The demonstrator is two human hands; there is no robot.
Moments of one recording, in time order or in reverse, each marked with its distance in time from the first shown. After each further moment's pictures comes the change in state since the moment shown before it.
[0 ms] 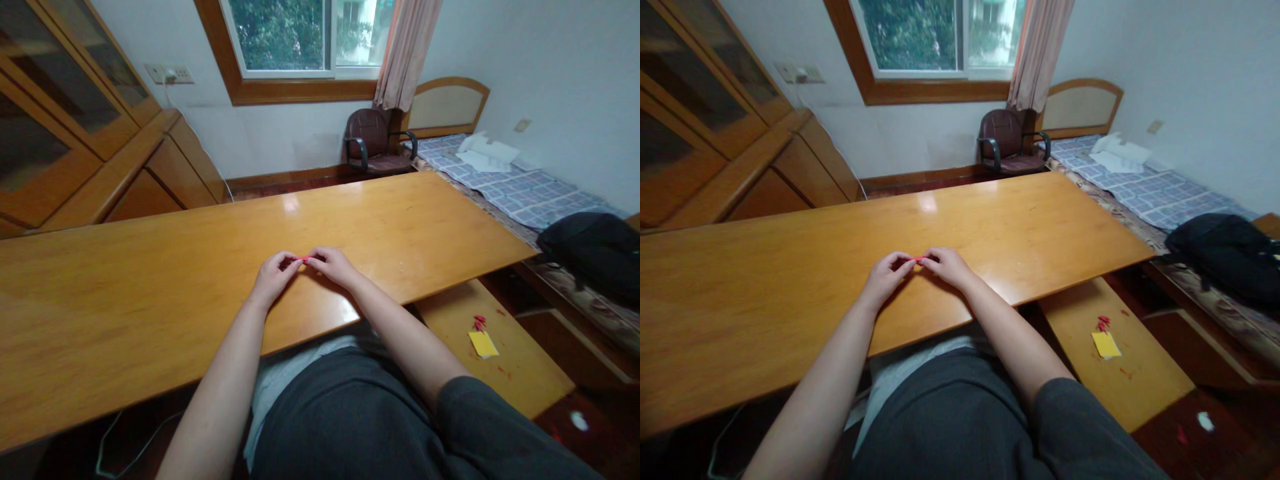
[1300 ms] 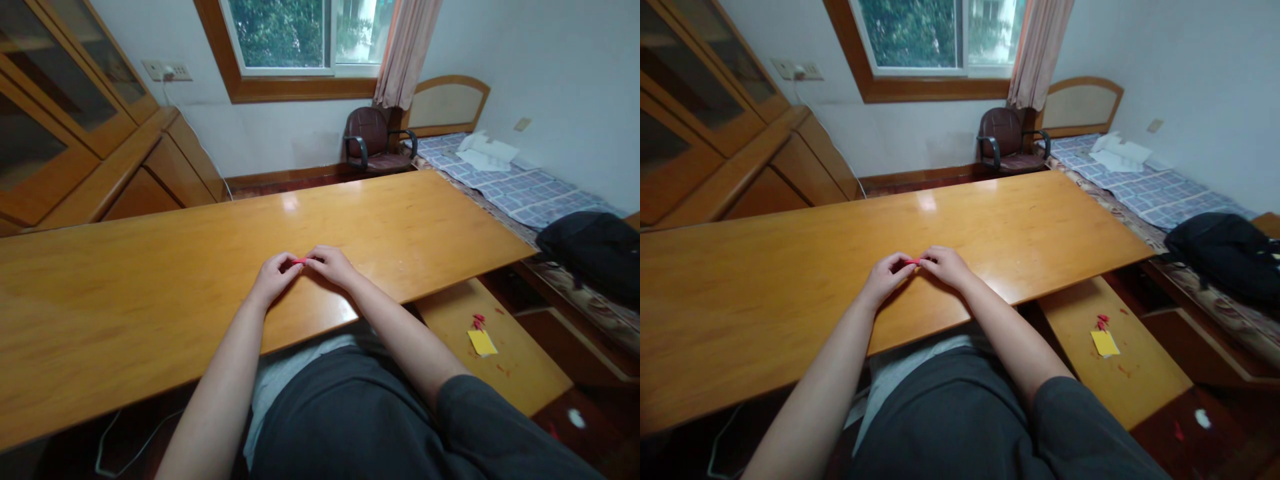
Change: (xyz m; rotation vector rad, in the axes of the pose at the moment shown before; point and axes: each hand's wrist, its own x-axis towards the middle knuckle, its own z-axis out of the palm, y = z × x) left_hand -0.001 0.002 -0.002 0.016 -0.069 0.030; right_hand 0.000 -0.002 -0.001 -0.146 0.028 -0.186
